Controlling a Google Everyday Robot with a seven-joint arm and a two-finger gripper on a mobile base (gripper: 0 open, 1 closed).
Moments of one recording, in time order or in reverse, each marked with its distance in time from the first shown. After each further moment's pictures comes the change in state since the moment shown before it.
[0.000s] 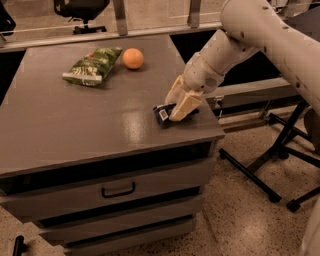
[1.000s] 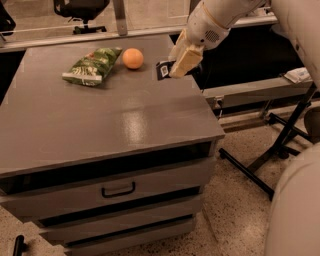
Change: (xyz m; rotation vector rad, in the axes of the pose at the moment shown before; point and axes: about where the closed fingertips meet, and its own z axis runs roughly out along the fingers) arm -0.034 -0.071 -0.082 0.217 0.078 0.045
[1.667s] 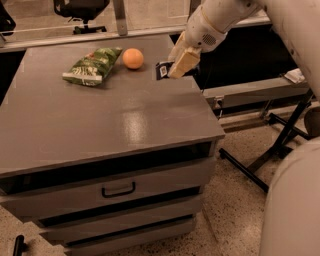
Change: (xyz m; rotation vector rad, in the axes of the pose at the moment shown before) arm 0.009 -0.014 0.011 0.032 -0.012 0.035
